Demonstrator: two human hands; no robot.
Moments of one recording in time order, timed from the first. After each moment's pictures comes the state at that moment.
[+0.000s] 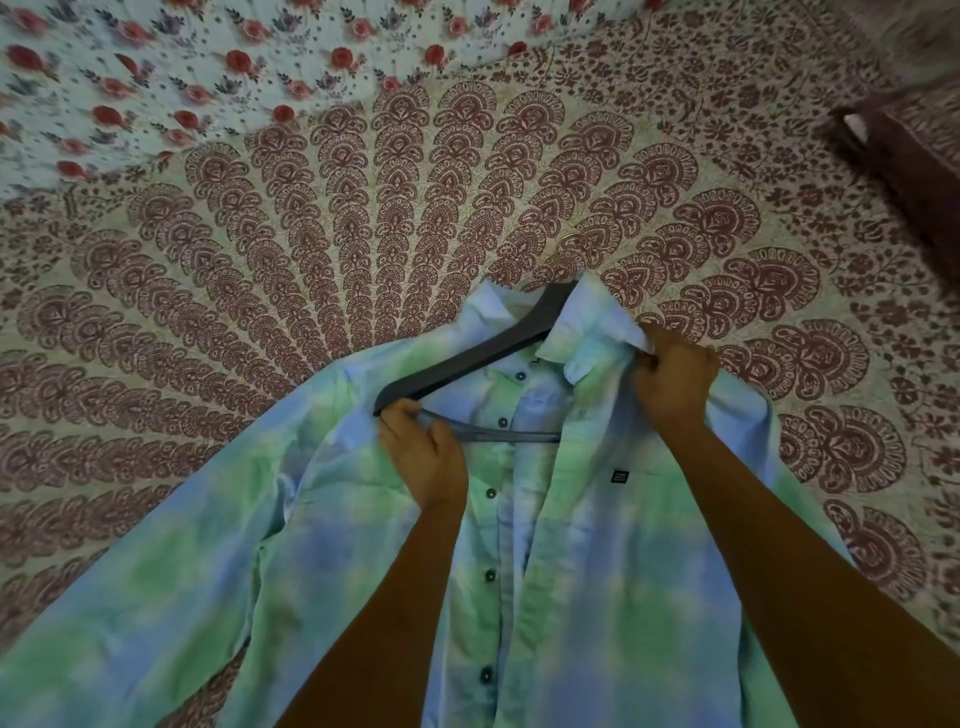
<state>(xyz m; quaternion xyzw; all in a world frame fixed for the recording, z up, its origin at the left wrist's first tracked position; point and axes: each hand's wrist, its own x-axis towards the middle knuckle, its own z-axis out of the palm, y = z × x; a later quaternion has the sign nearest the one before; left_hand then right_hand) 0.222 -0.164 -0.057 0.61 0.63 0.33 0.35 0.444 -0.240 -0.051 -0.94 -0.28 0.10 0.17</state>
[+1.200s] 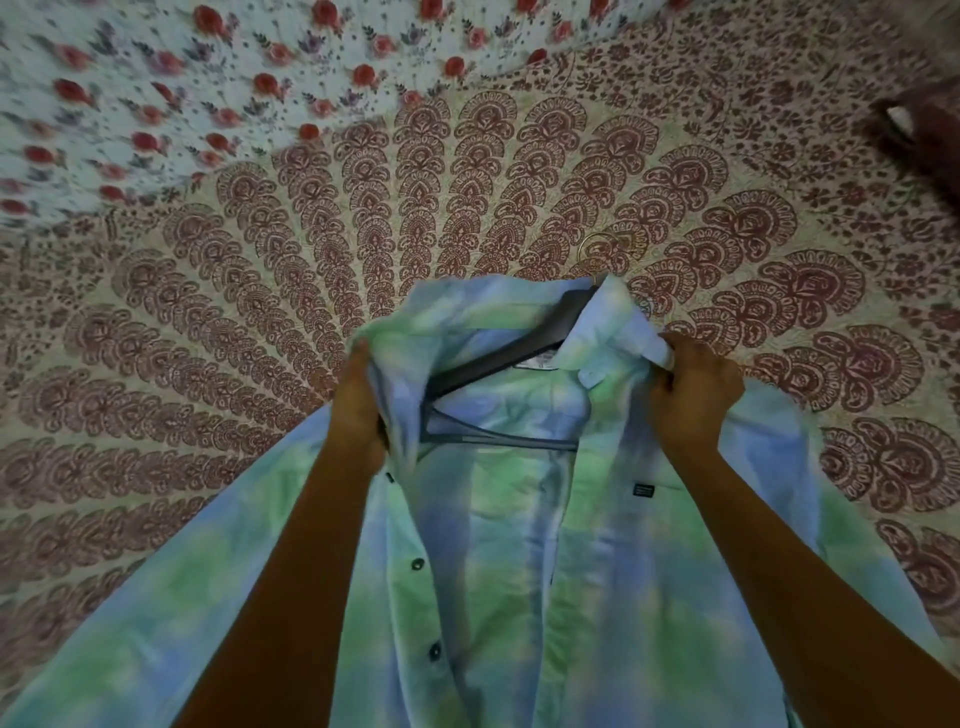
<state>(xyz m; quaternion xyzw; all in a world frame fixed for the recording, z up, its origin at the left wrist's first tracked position) 0.204 -0.065 0.014 0.32 0.60 0.26 0.68 0.422 -0.233 -0.058 -0.94 -0.25 0.04 0.22</state>
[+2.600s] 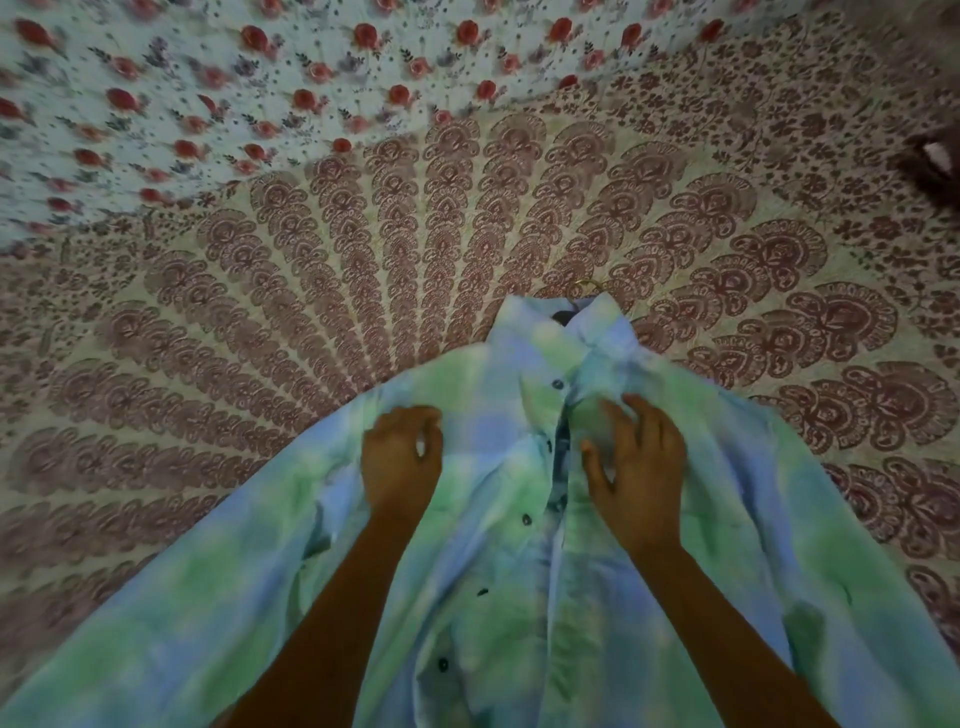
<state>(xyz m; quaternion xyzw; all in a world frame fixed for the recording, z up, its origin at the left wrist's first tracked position) 0.171 -0.097 -0.038 0.81 0.51 0.18 0.22 0.349 -0.244 -0.069 -0.87 -0.41 0.04 0.25</state>
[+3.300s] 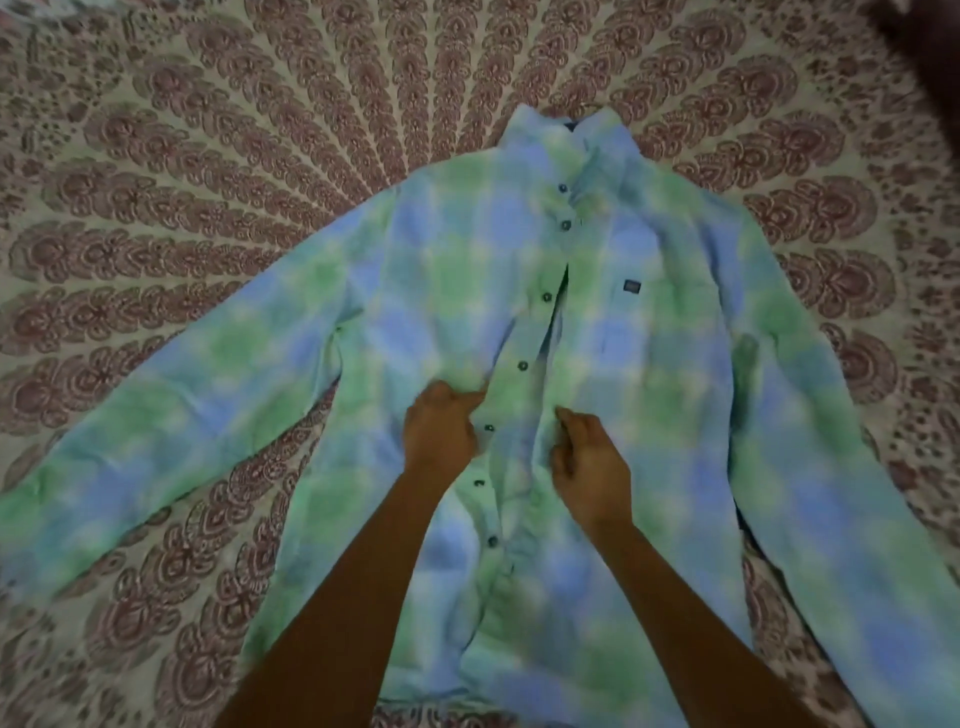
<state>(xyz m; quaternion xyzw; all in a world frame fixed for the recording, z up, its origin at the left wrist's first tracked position) 0.049 -0.285 -0.048 0.83 0.48 -0.05 0.29 0.163 -0.419 -0.060 -0.87 -0.40 0.18 0.24</state>
